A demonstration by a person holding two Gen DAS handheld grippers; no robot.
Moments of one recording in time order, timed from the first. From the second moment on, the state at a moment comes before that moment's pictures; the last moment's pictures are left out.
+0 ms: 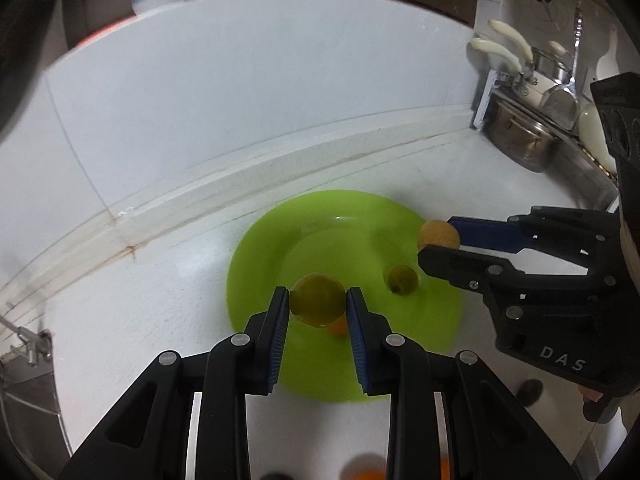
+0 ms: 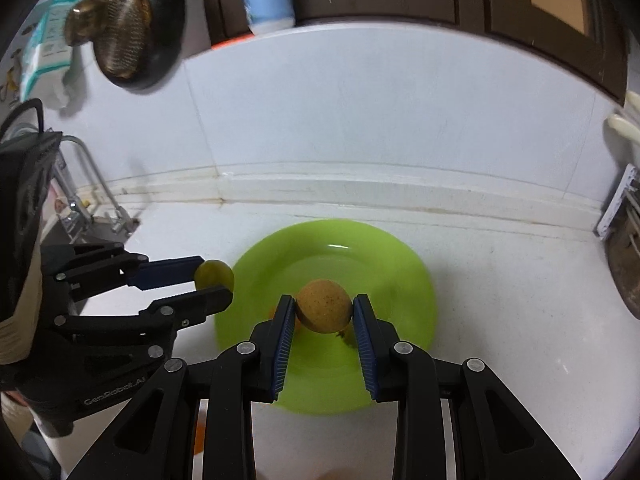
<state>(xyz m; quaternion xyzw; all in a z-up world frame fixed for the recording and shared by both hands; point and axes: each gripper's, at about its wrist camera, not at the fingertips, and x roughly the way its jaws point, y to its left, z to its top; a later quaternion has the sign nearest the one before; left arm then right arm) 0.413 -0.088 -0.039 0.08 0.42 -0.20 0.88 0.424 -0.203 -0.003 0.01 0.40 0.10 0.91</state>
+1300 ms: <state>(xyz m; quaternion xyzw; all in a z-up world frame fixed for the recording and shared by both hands) 0.381 -0.083 -0.027 0.08 0.40 -0.17 0.90 0.413 -0.212 -0.004 0.02 0.39 0.09 0.91</state>
